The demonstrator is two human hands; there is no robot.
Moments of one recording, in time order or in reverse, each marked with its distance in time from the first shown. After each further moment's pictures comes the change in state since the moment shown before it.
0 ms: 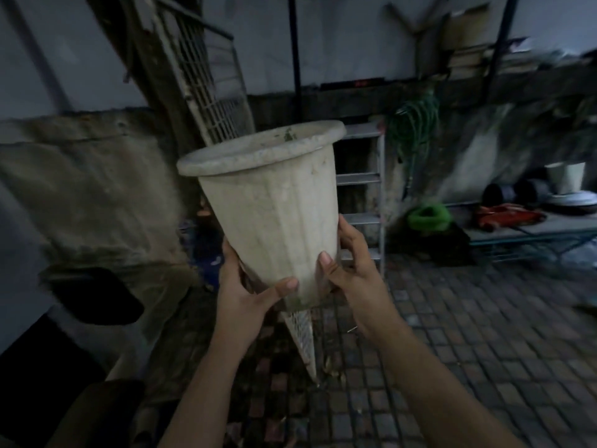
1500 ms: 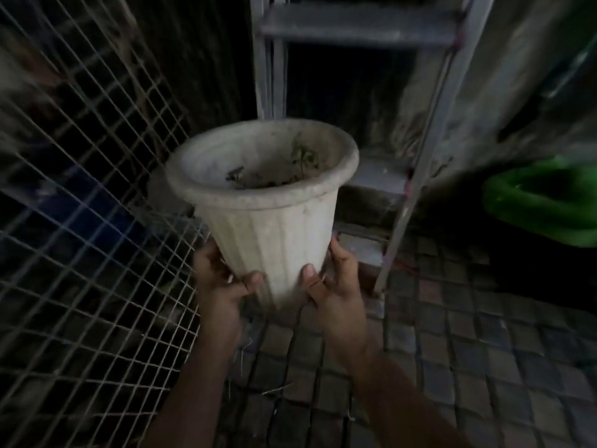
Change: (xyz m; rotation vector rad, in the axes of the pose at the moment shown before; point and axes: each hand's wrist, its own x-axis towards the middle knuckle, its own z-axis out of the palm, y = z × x) left_hand 0.414 -0.787 0.516 -0.265 0.446 -0.424; right_hand 0.552 0.725 -0.486 0.028 0.011 0.411
